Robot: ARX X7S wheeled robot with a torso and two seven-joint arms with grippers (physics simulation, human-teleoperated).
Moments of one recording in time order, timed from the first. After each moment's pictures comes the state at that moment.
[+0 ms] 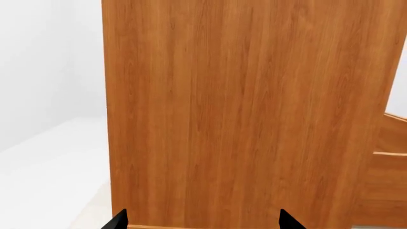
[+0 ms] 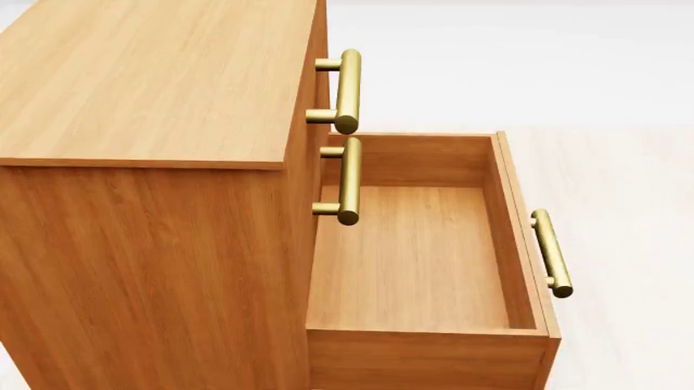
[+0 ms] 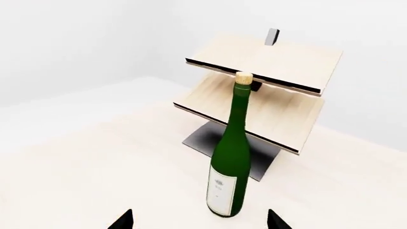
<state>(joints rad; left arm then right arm) 0.36 -0.36 0.29 0.29 -0.25 0.28 -0.38 0.62 0.45 0.25 -0.05 0.28 0.87 0.66</state>
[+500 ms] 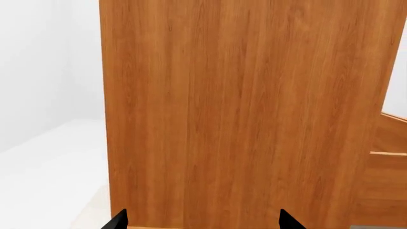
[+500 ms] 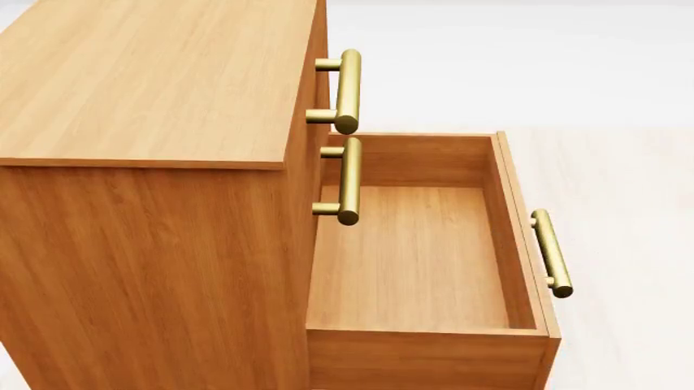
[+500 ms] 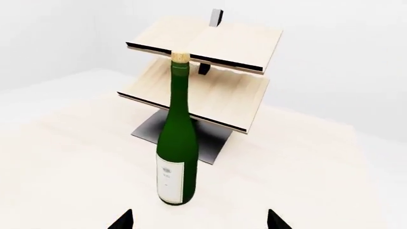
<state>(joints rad) 0.36 -0.37 0.30 0.29 -0.24 0.29 -0.38 0.60 0.43 0.32 0.02 0.23 0.83 0.77</state>
